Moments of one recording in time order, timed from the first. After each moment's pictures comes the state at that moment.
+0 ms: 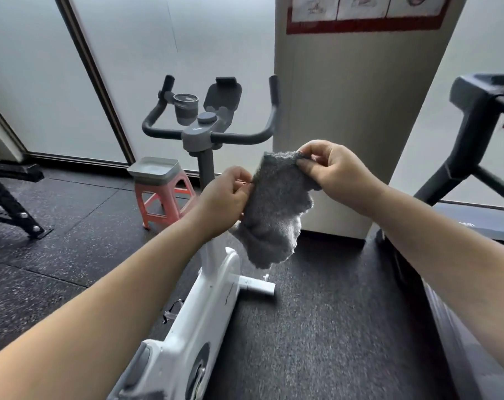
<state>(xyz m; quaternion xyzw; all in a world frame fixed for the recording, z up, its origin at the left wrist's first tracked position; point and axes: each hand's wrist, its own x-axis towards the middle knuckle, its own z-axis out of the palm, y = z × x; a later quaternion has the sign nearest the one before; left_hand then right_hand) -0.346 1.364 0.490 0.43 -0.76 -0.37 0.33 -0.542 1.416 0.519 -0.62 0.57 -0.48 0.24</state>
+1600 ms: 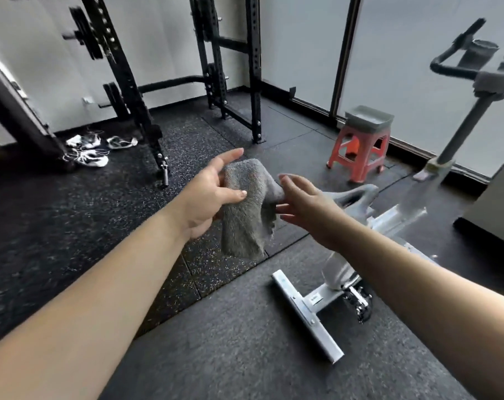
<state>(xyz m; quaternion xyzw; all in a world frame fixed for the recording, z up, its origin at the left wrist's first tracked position) 0.192 1.840 0.466 0.55 -0.46 -0.46 0.52 0.014 1.757 0.426 -0.59 0.35 -0.28 0.67</state>
